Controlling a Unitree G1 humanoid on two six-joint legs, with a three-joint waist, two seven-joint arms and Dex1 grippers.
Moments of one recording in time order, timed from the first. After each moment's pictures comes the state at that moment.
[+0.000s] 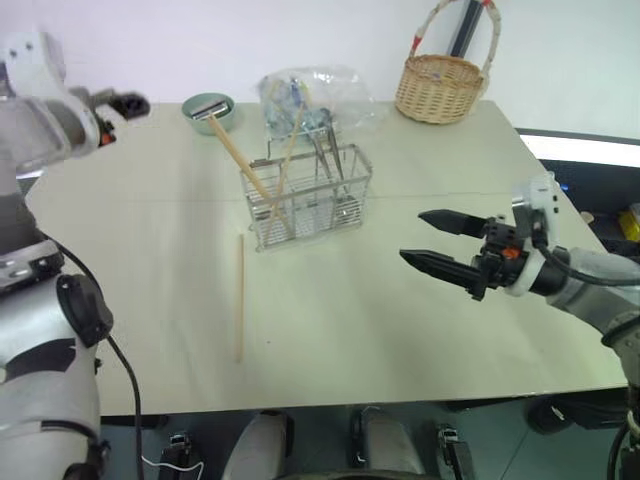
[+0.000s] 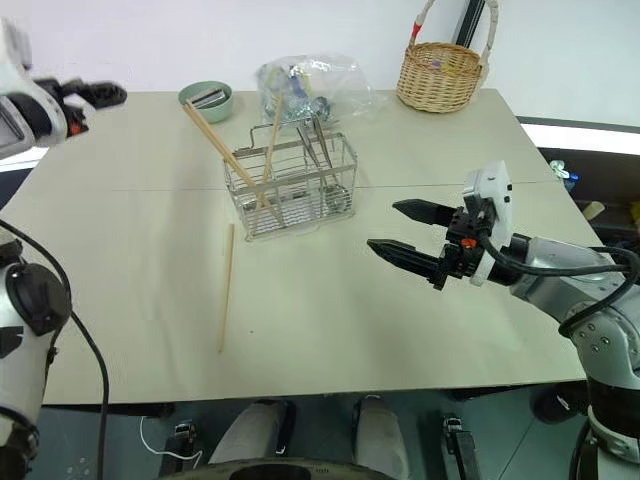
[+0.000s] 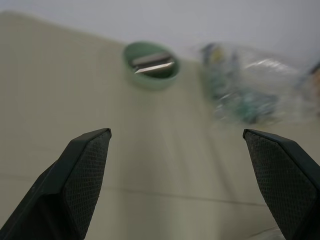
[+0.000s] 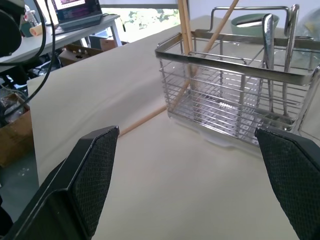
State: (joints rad) left arm -1.06 0.74 0.43 0.28 -0.57 1.40 0.04; right arm -0.25 -0.85 -0.27 -0.47 0.99 0.78 0.75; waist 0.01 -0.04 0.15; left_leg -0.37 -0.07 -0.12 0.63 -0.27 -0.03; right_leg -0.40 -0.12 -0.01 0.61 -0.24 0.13
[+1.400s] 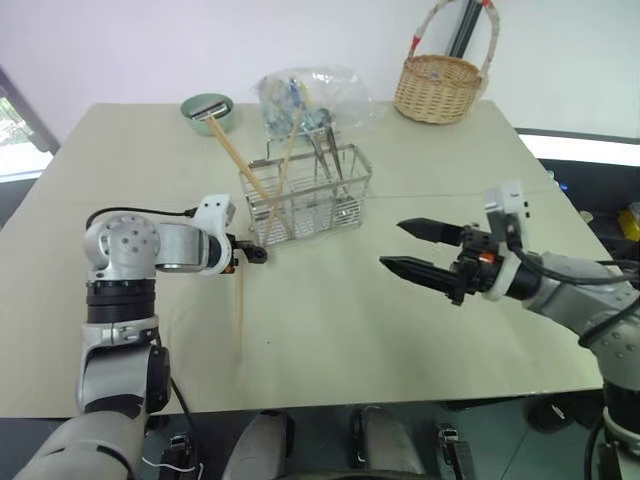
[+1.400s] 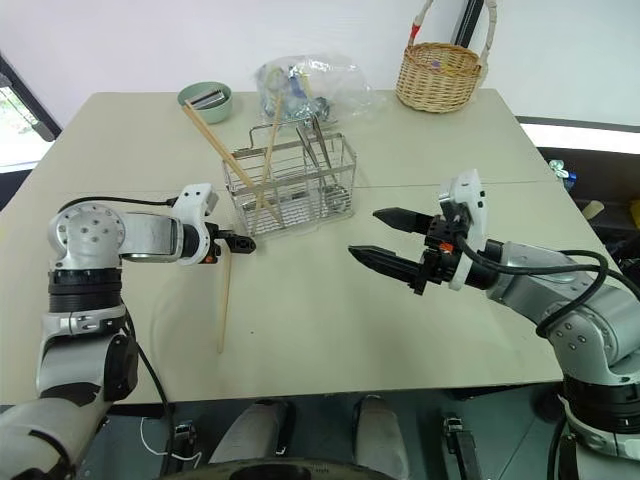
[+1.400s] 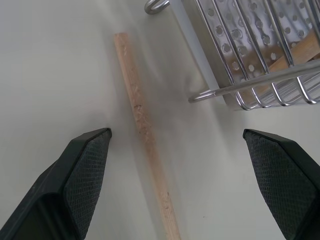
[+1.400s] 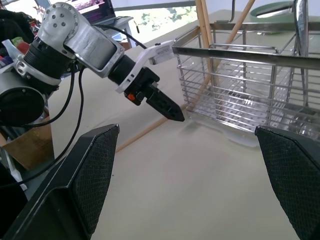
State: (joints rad) left arm -0.76 0.44 0.20 0.14 -1.01 1.60 0.39; right arm -0.24 -0.77 -0.22 -0.51 1.02 0.84 0.70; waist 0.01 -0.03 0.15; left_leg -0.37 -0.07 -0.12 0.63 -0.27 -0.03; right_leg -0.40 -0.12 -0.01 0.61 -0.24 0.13
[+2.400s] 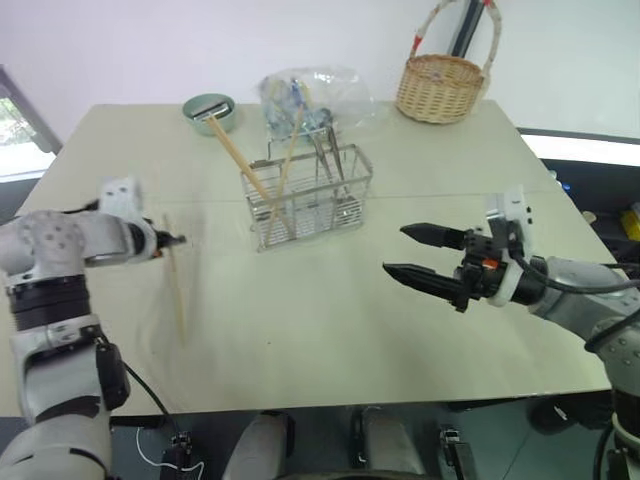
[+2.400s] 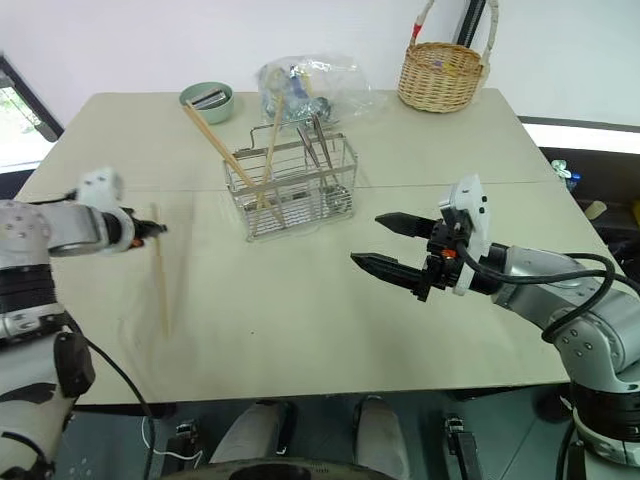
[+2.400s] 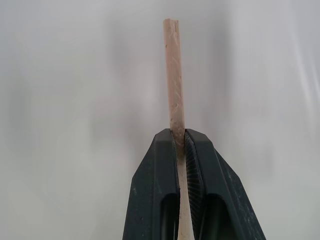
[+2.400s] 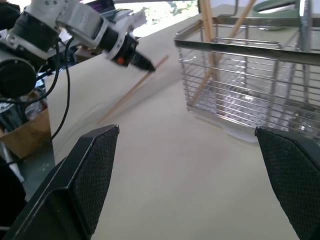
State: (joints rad) left arm -0.74 0.66 0.41 0.26 -0.77 1.35 0.24; right arm -0.23 -0.81 -0.22 -0.52 0.99 0.83 0.74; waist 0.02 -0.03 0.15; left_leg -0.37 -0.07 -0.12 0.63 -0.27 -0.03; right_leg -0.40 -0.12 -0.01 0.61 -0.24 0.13
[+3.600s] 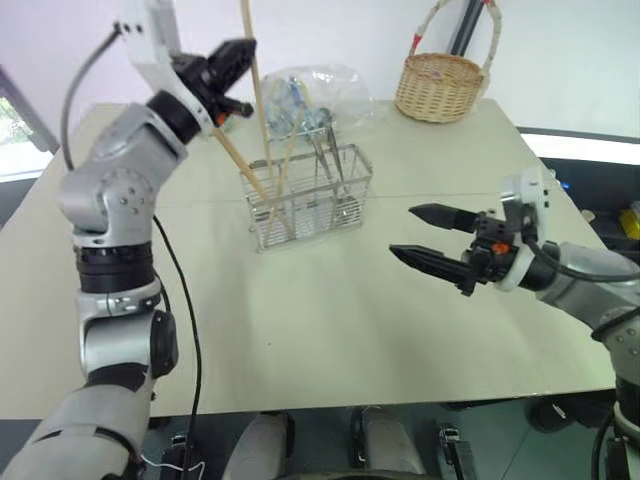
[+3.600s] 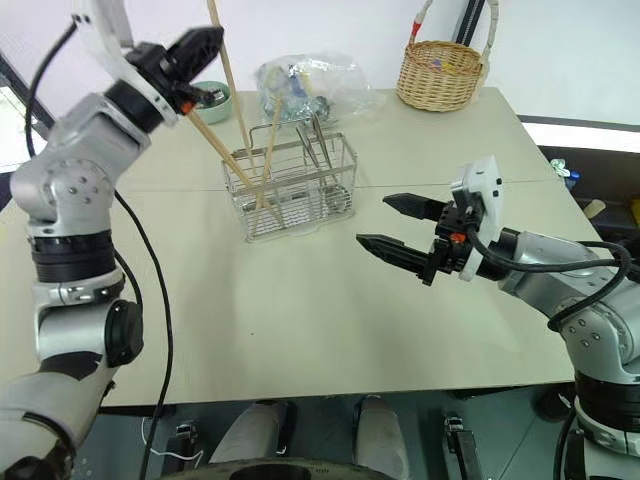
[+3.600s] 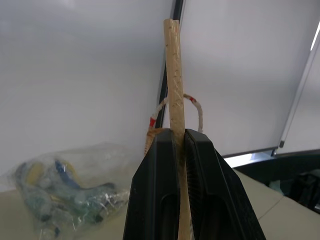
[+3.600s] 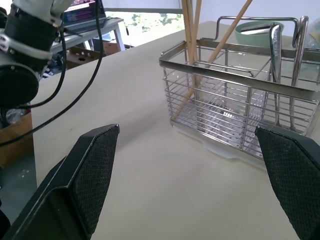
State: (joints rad) left arm -0.93 0.42 0.20 0.03 -0.66 0.64 -0.38; right arm -0.27 -0.80 -0.26 -0.51 1.00 0.82 0.69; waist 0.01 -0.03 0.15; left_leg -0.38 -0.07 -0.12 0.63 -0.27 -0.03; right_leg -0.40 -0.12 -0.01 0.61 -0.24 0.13
